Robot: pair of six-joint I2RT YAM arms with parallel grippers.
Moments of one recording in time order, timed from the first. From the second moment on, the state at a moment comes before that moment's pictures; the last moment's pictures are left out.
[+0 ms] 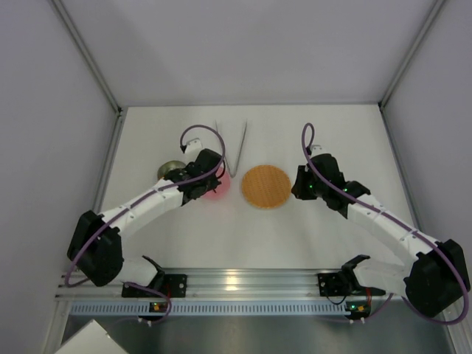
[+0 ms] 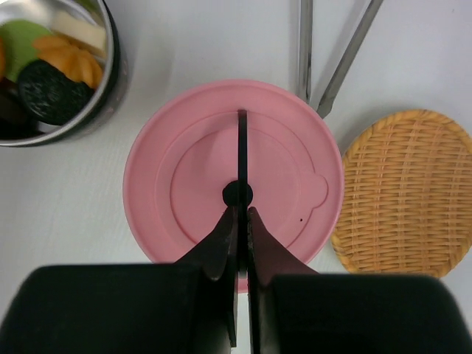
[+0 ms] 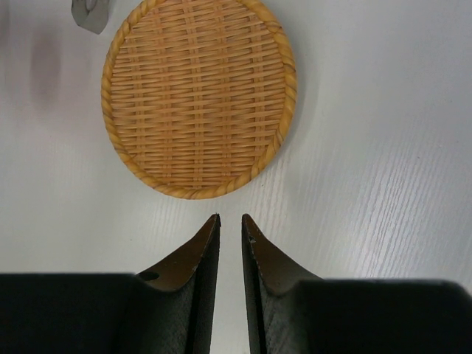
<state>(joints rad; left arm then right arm) -0.66 1.42 0.98 -0.45 -0.45 -0.88 0.50 1.13 0.77 -0.38 0.01 0.41</state>
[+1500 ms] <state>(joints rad) -0.12 1.55 1.17 -0.60 -0.20 -0.61 0.50 1.14 0.77 -0.38 0.01 0.41</state>
